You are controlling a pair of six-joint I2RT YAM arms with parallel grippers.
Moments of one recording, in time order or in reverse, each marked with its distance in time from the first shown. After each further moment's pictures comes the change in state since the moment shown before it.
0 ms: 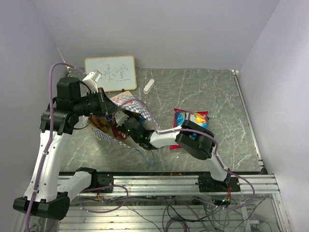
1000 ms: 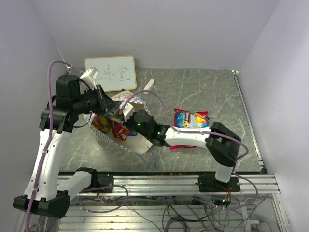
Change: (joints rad) left arm 0.000 0.011 0.031 0.005 -0.070 -0.033; right arm -0.002 -0.294 -0.087 -0.182 -0.227 0.158
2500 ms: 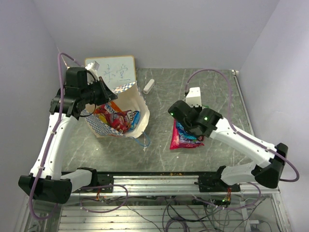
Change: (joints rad) left arm 0.000 0.158 0.004 0.096 -0.183 -0.056; right arm -0.157 -0.591 0.098 -1.499 0.663 0.764
